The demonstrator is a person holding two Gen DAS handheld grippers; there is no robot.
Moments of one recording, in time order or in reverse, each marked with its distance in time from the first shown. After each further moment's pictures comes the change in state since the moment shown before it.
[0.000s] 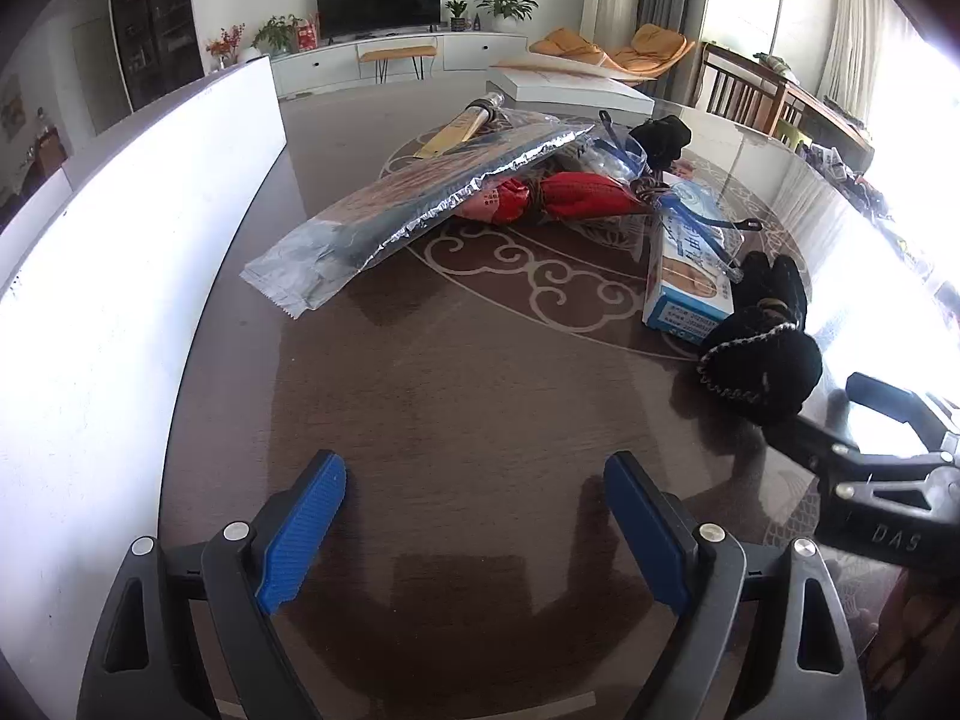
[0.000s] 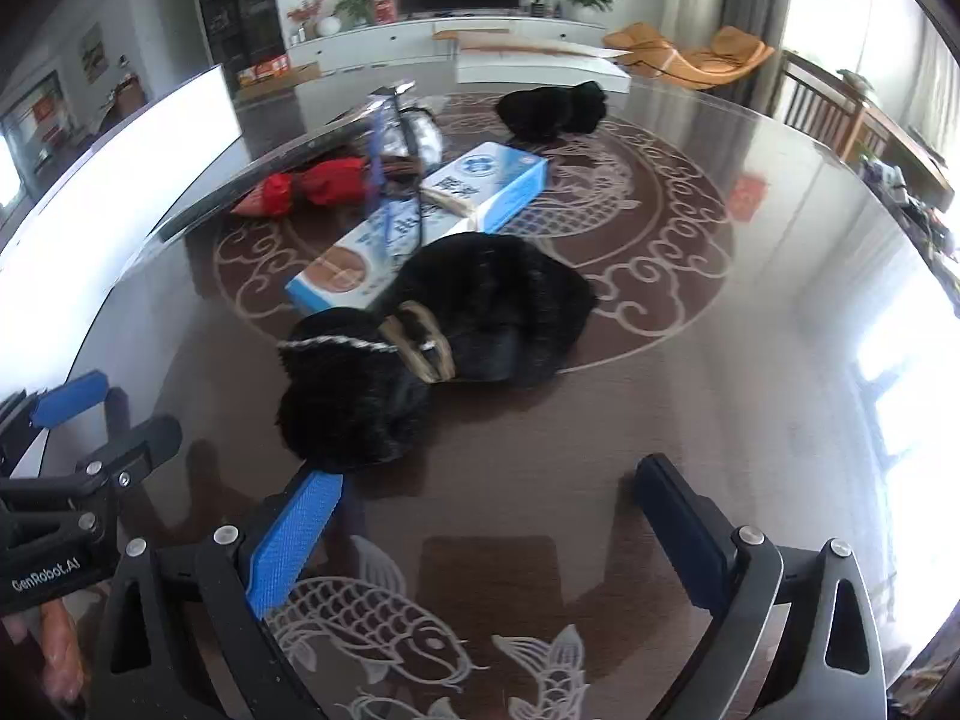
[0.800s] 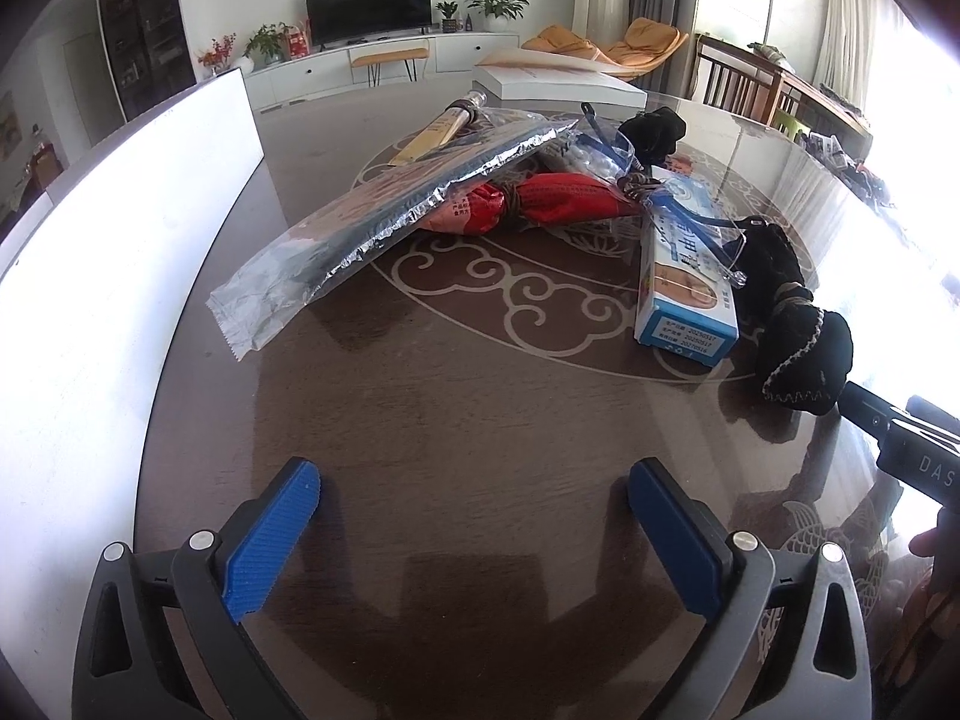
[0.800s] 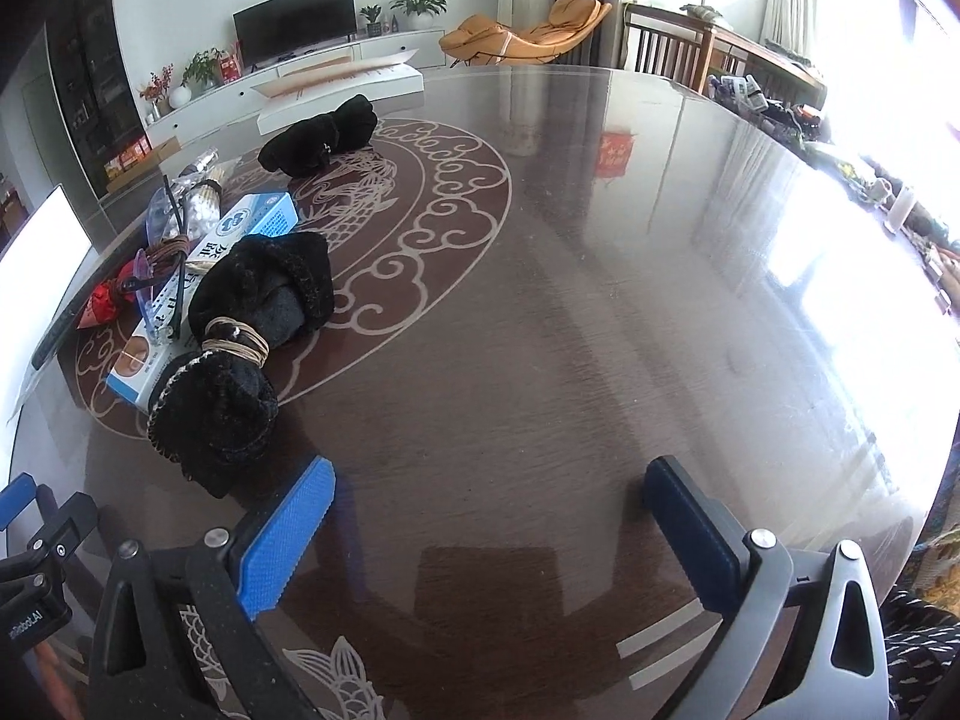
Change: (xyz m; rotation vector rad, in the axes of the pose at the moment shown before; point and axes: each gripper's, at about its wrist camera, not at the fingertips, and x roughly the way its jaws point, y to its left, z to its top) left arm 0.014 -0.014 0.015 0.023 -0.002 0.005; right arm -0.005 -0.069 -0.009 0.268 -0.032 -0.187
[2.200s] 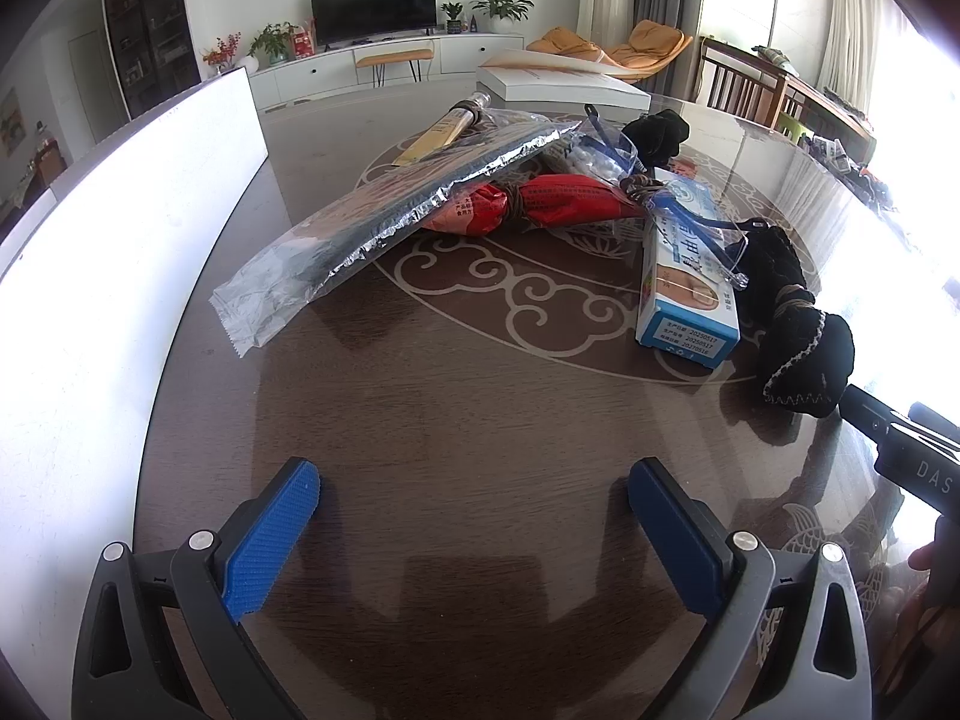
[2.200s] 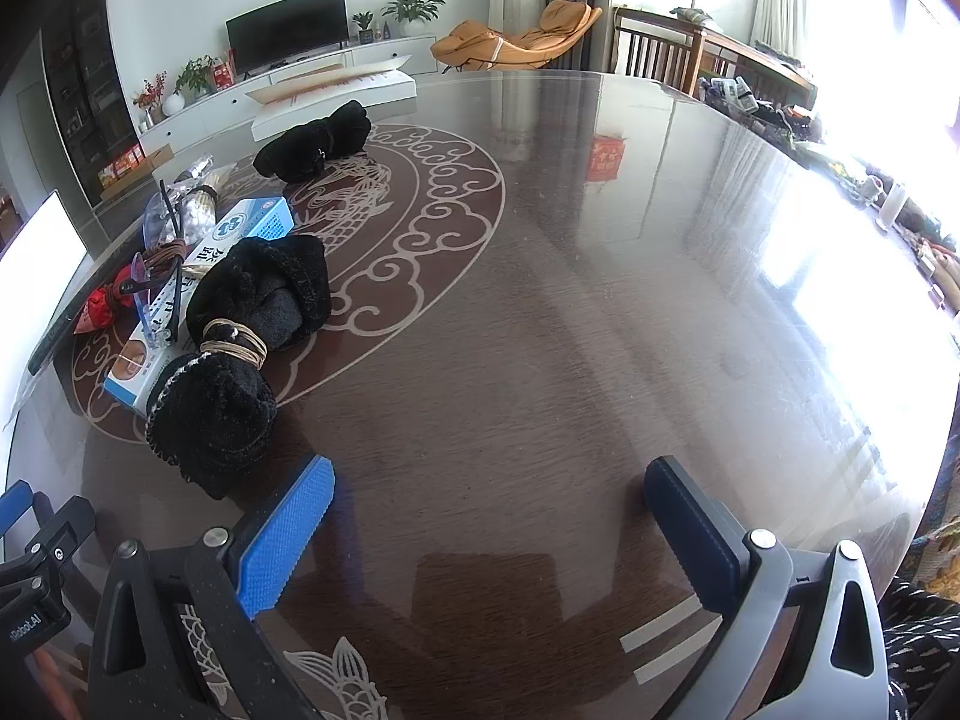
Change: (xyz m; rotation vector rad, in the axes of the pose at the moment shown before) left arm 0.000 0.000 0.000 -0.002 -0.001 0.003; right arm 0.000 0.001 0.000 0.009 -0.012 -0.011
